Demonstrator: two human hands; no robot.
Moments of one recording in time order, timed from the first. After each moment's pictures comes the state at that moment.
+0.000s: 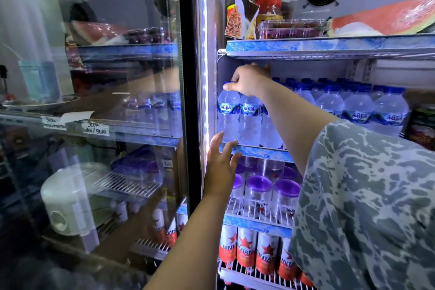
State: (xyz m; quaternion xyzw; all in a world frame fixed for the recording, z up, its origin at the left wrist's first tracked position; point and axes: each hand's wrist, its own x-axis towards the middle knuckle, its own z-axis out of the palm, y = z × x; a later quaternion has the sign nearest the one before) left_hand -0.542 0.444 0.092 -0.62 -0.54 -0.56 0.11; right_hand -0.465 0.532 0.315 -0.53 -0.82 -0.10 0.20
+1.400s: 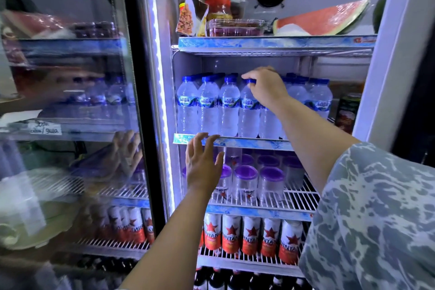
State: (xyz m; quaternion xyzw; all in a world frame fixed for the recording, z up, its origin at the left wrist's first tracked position) left_hand -0.484 0.425 0.087 -0.64 -0.57 -0.51 0.10; right_hand -0.321 0.491 0.276 -0.50 -0.77 -0.12 0.38
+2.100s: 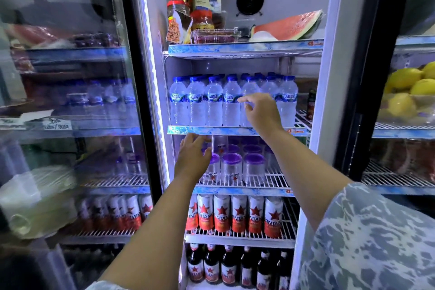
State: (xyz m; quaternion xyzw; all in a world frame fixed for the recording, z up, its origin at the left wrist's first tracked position) left_hand -0.475 0.349 0.111 -0.67 -0.58 -0.46 0.00; right_hand -0.287 0.382 0.211 -0.48 -0.72 -0.07 0.50
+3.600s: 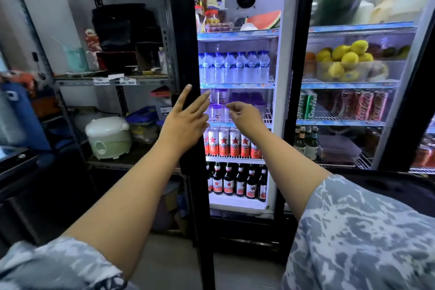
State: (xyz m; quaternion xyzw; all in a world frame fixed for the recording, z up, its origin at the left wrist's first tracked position) left_hand -0.442 -0.088 0.152 -0.68 -0.46 -0.08 0.56; right_hand -0.256 -0.041 0.158 -0.48 -0.73 0.21 0.43
